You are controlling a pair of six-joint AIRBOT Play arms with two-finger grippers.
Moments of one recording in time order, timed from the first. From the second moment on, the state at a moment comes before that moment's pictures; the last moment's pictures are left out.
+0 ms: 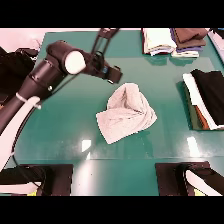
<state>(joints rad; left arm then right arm) -0.63 -1.47 1.70 1.45 -1.01 -1.64 -0.02 -0.98 1.72 -1.20 1.24 1.41</state>
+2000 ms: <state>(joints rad) -0.32 -1.62 1.69 1.25 -1.14 -1.48 0.45 -1.34 0.79 -0.59 0.71 1.38</state>
